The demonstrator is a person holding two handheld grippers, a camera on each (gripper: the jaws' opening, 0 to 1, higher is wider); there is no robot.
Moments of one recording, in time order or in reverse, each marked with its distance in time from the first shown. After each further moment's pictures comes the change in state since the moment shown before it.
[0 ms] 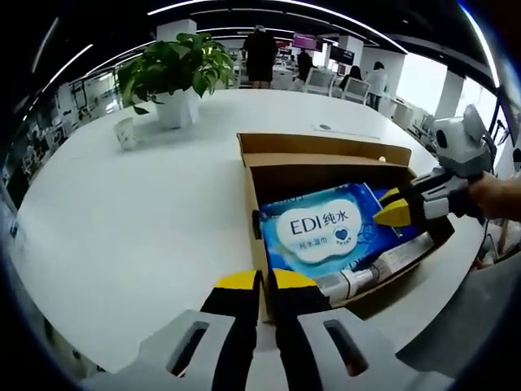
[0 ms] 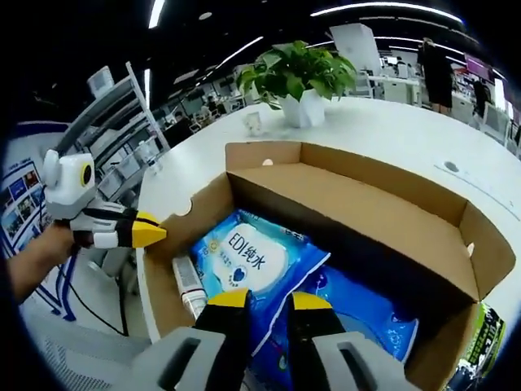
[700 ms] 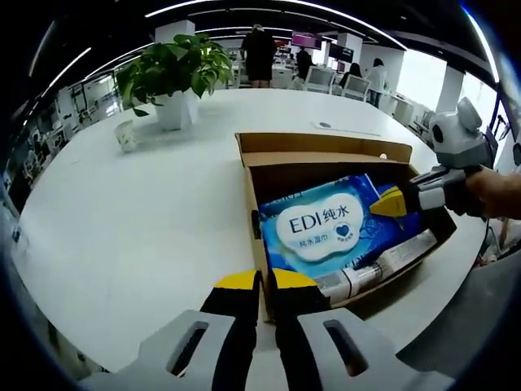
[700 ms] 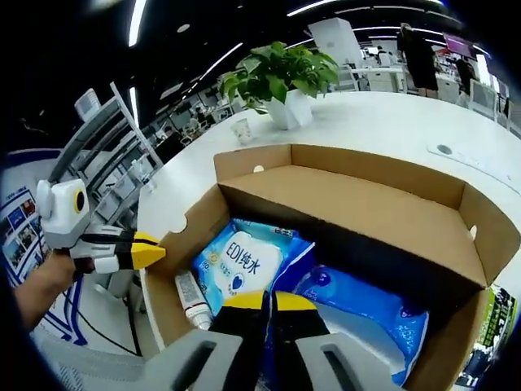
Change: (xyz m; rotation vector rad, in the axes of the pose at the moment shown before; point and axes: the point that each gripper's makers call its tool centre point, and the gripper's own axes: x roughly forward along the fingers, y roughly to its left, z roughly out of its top) left arm 0.002 -0.002 0.001 0.021 0.005 0.013; right arm -0.005 -0.001 0.010 0.092 -0.034 -0.004
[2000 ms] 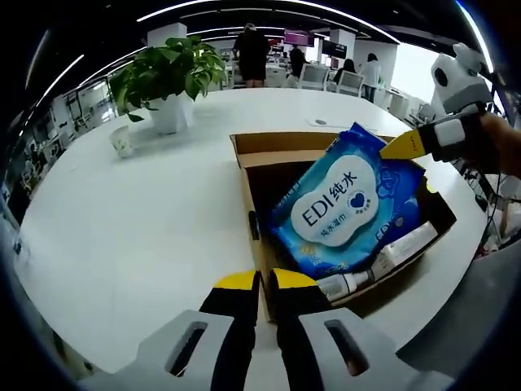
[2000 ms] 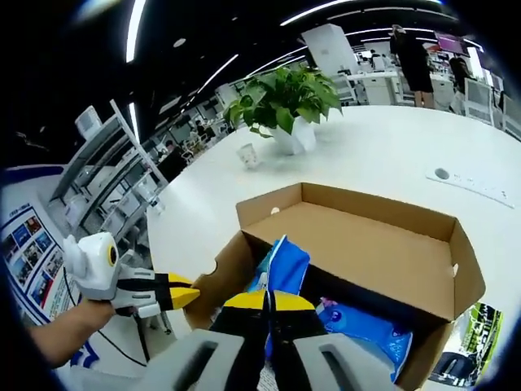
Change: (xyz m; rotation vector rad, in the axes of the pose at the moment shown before) left arm -0.004 0.001 -0.003 0.053 0.000 -0.014; right arm -0.034 0.028 0.055 0.053 -0.054 0.012
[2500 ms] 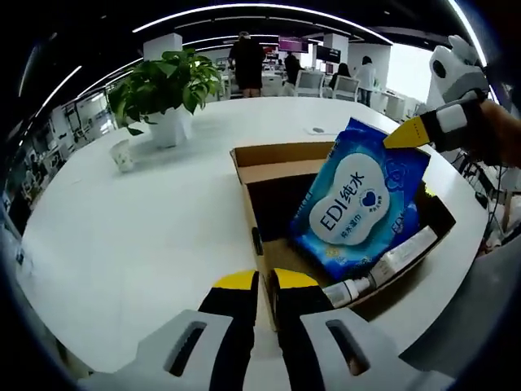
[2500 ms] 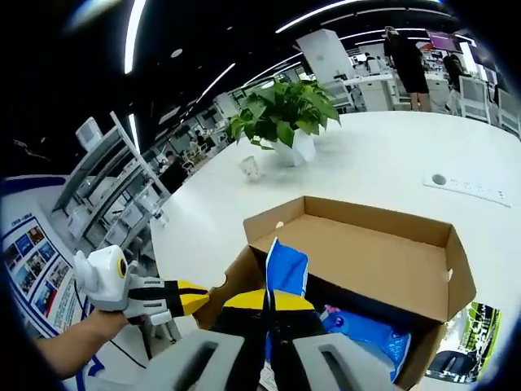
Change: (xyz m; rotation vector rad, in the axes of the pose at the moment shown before) left arm -0.006 0.004 0.019 0.021 -0.056 0.007; right arm -0.017 0.010 0.019 0.014 -0.050 0.012
